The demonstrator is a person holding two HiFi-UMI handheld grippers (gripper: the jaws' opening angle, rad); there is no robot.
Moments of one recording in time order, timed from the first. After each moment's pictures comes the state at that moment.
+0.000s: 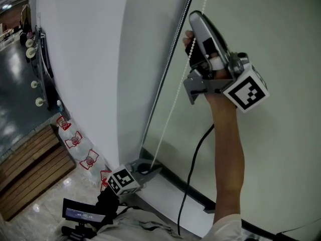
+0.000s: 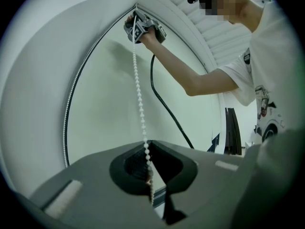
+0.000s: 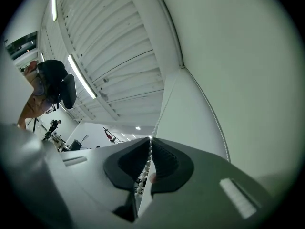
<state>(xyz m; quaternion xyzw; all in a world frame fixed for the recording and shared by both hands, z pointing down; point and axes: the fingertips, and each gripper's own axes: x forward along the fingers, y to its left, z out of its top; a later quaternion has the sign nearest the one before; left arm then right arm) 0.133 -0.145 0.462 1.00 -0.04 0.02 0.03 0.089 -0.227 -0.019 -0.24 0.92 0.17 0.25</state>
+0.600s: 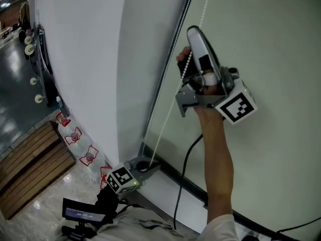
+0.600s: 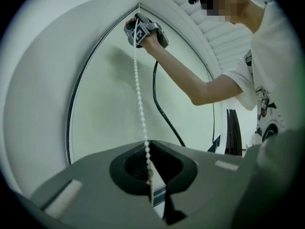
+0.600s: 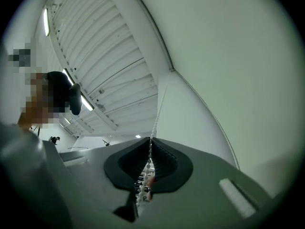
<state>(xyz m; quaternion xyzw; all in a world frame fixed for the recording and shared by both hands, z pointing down) 0.140 -0.152 0.442 1.00 -0.05 0.02 0.05 0.109 -0.241 -0.003 -0.22 0.92 0.10 0.31</state>
